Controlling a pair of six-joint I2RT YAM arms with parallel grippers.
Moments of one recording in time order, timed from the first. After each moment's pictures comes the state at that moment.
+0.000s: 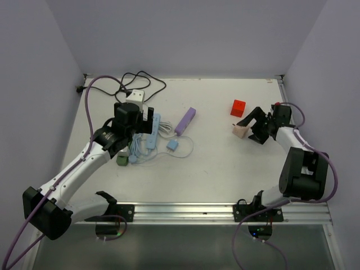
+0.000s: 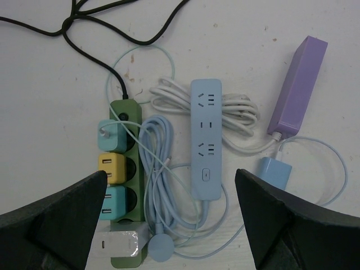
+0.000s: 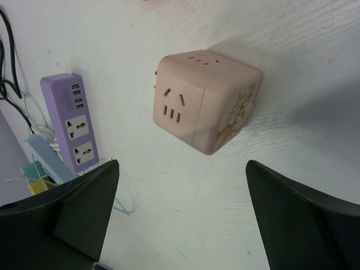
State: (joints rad) left arm -0.53 1.13 1.00 -0.46 -0.39 -0.18; right arm -0.21 1.52 0.87 -0.27 -0.43 0.62
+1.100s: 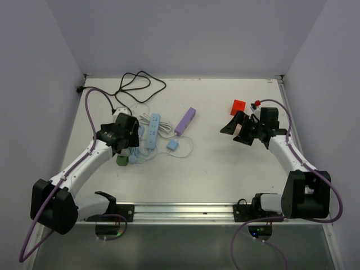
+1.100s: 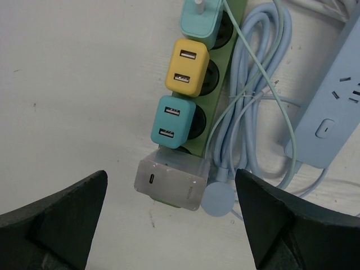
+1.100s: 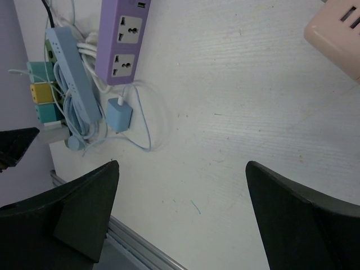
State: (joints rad) left arm -0.39 1.19 0.86 -0.70 -0.51 -0.41; right arm -0.01 1.30 0.81 -0.33 -0.55 0.52
